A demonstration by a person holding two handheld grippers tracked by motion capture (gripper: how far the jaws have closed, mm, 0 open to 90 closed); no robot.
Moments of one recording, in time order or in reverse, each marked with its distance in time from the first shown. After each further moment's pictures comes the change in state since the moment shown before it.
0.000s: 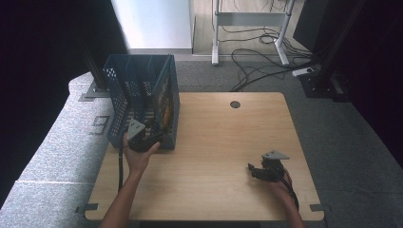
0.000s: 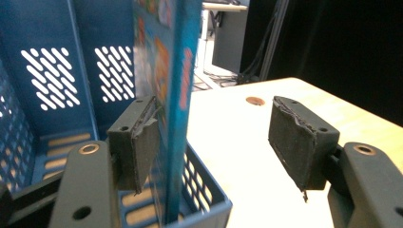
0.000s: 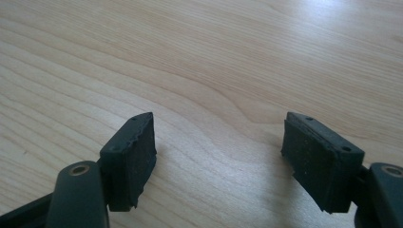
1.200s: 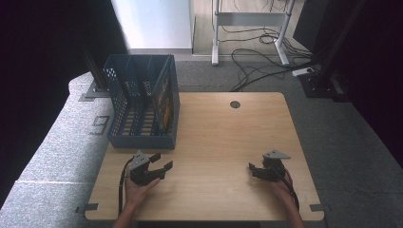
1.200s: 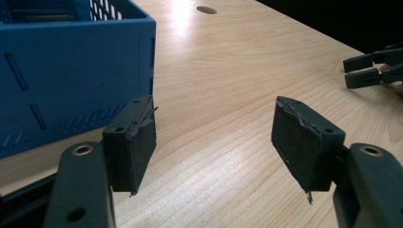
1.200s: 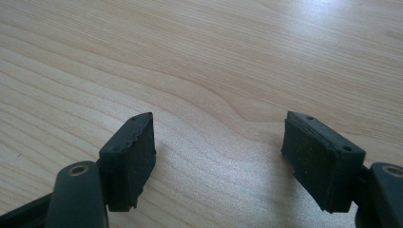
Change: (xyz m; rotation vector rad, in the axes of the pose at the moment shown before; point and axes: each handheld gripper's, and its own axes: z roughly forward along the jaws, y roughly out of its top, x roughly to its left) left arm -0.022 -0.082 -0.036 0.204 -0.169 -0.040; right arm -0.002 0.000 0.000 0.001 -0.007 0.014
